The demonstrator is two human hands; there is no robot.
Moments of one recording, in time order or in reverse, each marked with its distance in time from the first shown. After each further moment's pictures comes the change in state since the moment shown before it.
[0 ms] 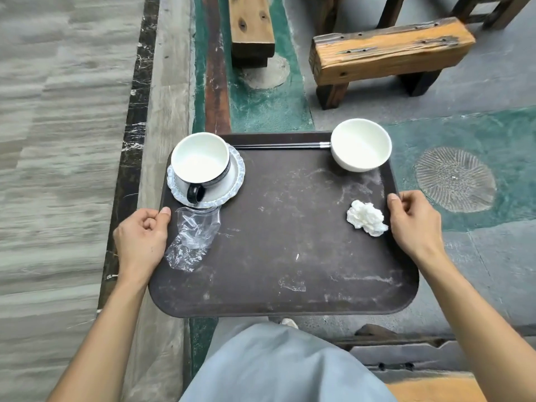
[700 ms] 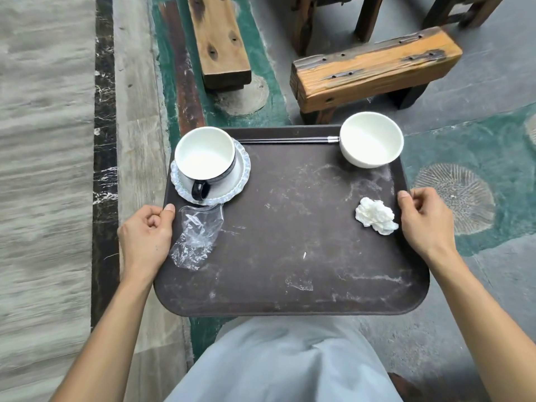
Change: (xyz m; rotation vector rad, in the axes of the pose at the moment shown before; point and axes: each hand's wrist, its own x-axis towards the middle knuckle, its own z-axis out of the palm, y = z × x) left_hand 0.312 0.114 0.134 -0.061 -0.122 0.041; right_hand 0.265 -0.119 0.059 -0.016 0.101 0.096
